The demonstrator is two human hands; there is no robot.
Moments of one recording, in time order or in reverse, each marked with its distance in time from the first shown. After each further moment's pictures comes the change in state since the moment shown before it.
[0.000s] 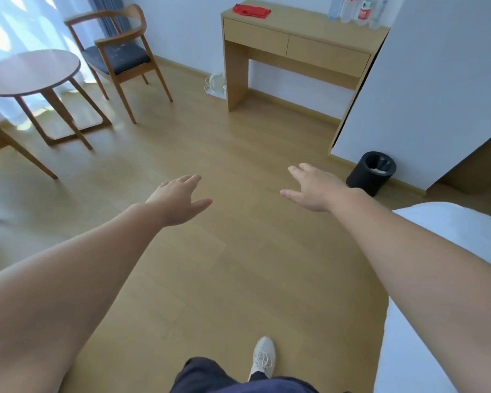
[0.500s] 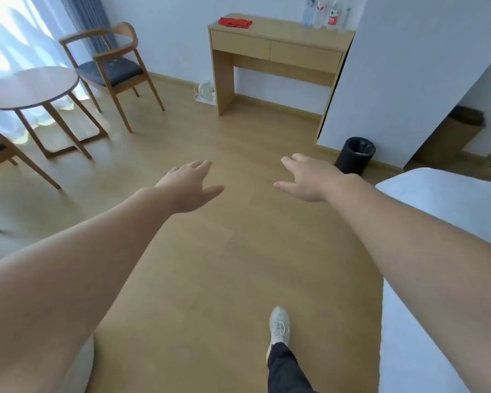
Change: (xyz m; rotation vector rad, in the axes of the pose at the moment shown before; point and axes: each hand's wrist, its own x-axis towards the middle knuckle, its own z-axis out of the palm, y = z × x) left_hand -0.160 -0.038 -0.008 0.045 0.048 0.190; right_hand -0.153 -0.114 0.043 0.000 0.089 0.027
